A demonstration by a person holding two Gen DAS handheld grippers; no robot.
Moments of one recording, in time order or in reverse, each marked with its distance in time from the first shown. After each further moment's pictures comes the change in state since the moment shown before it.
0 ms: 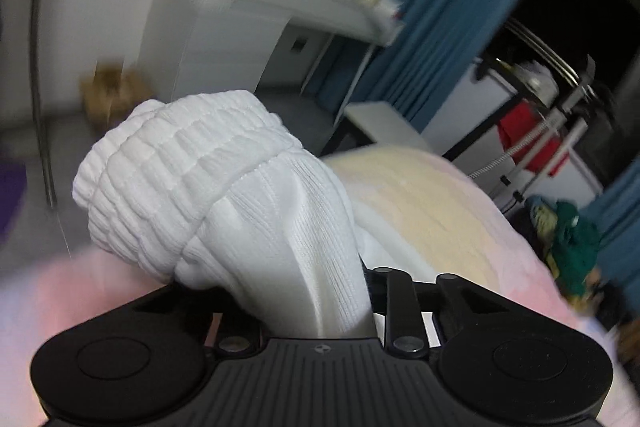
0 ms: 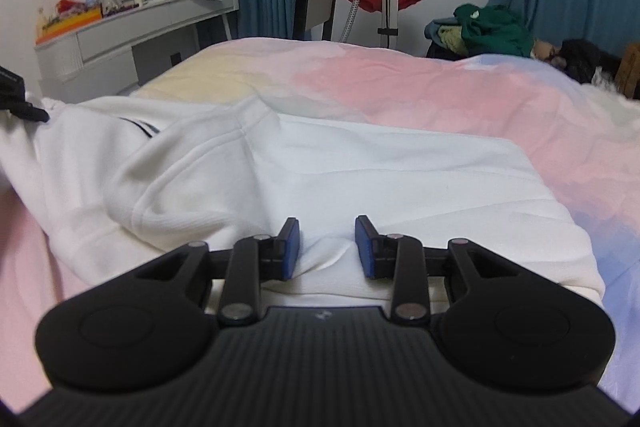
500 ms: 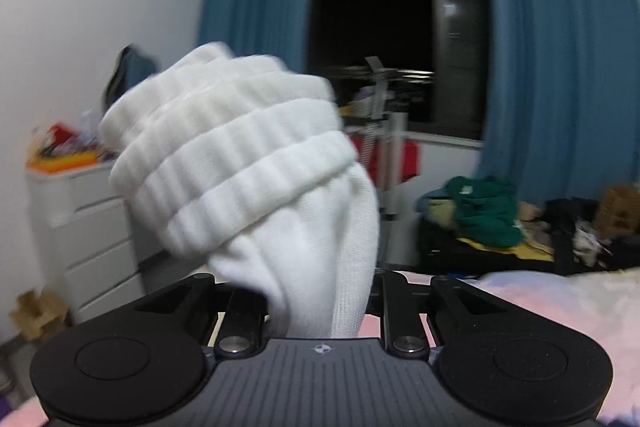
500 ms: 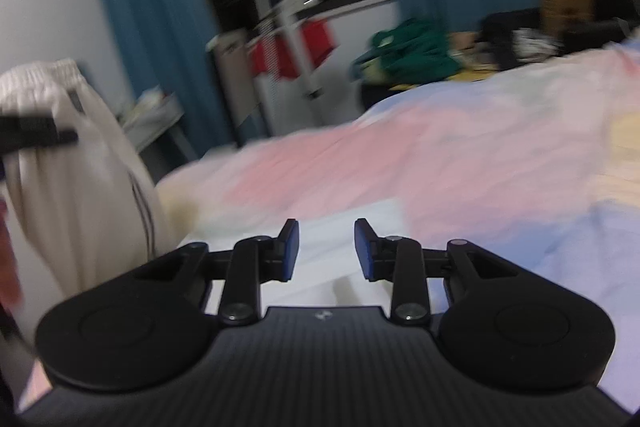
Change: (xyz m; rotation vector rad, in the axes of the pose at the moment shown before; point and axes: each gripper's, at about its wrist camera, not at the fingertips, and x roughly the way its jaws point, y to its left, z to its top) left arm -0.114 -0.274 -0.123 0.534 -0.356 -0.211; right arm -0.102 -0.127 0.027 0.437 -0.221 -0.093
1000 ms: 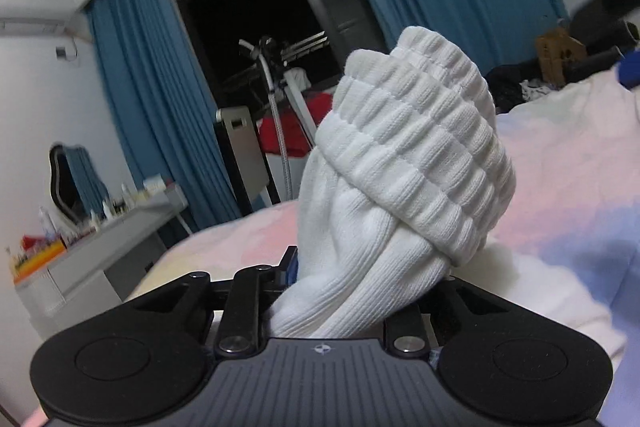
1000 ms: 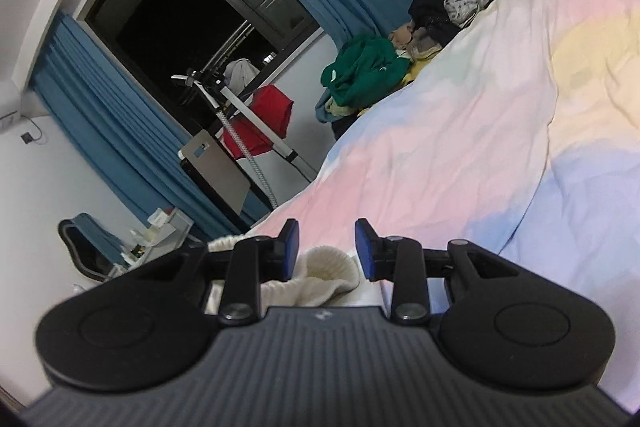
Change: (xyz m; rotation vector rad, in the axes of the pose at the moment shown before) left arm -0.001 -0.171 -0.163 0.477 -0.008 -0.034; right arm -0.004 -0.096 0.015 0.393 -0.085 0.109
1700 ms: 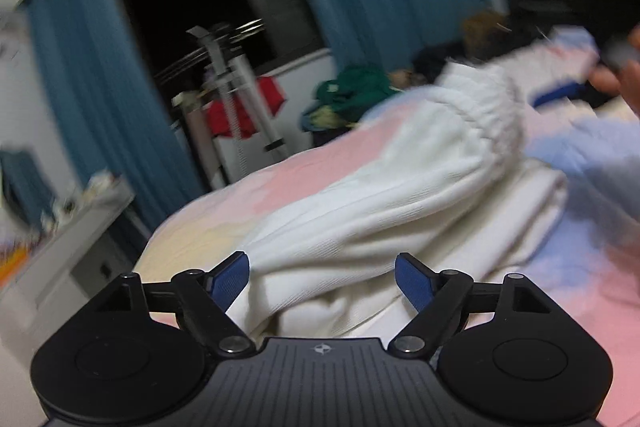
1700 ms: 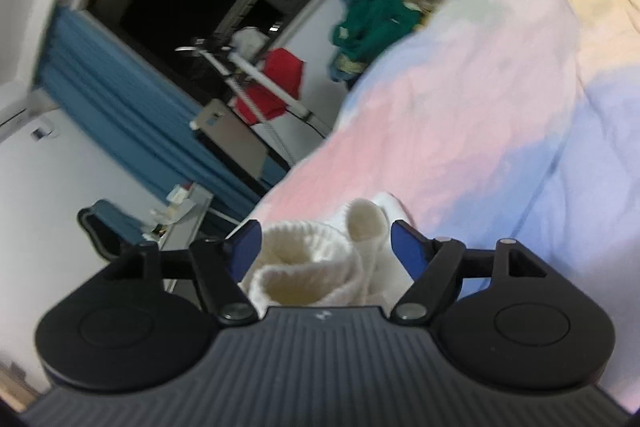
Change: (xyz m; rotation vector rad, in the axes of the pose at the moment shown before) left arm -0.056 0.181 -0.080 -0.011 0.058 -0.240; right arm 0.027 0.003 -0.033 0.112 0.123 0.033
